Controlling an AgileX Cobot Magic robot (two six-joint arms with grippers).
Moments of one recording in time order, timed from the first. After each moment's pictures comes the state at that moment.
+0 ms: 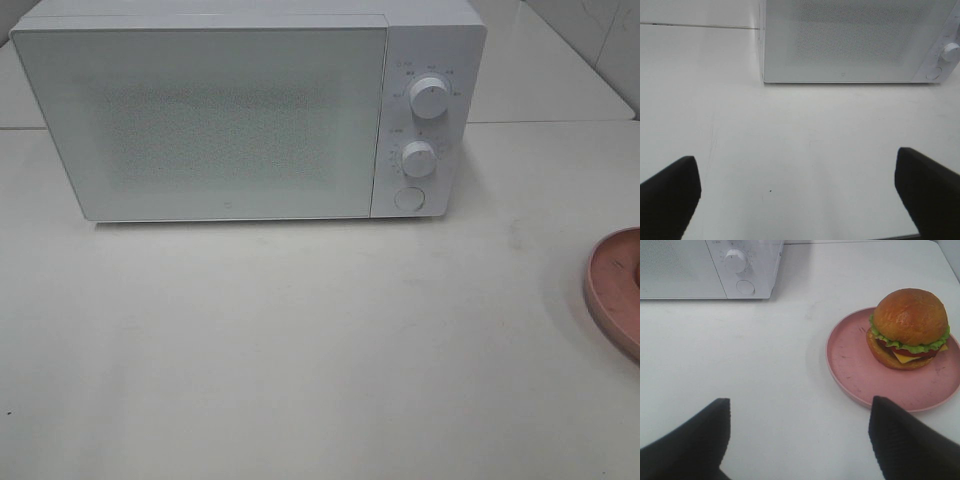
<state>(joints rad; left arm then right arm) 0.07 -0.01 -0.50 -0.25 1.04 0.15 0.09 0.00 -0.51 0.01 1.04 0.09</state>
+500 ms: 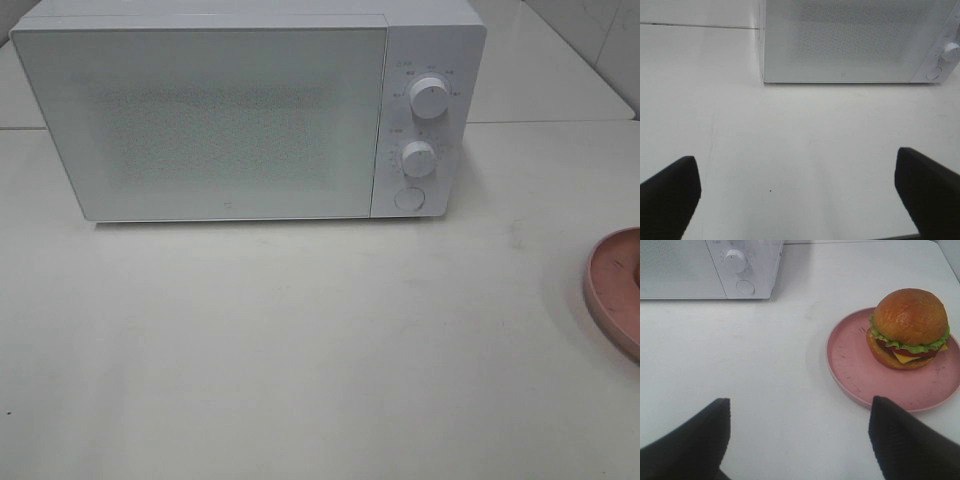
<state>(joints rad) 0.07 -0.01 -0.50 -0.25 1.04 0.15 0.09 0.00 -0.51 0.01 1.04 0.09</state>
